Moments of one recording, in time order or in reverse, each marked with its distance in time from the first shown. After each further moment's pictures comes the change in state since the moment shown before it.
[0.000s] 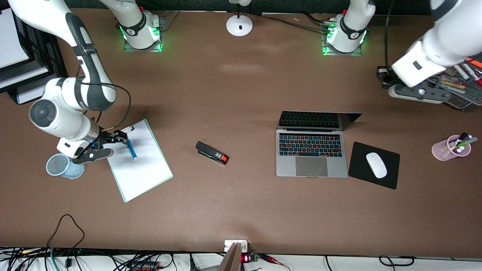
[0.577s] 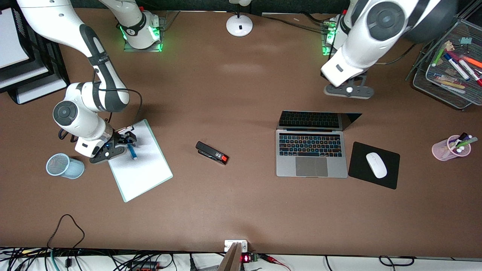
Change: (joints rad) left arm -0.011 0.011 -0.226 -0.205 -0.006 0.163 -0.258; right arm 0.016 0.060 0.002 -0.053 0.000 0.132 -0.089
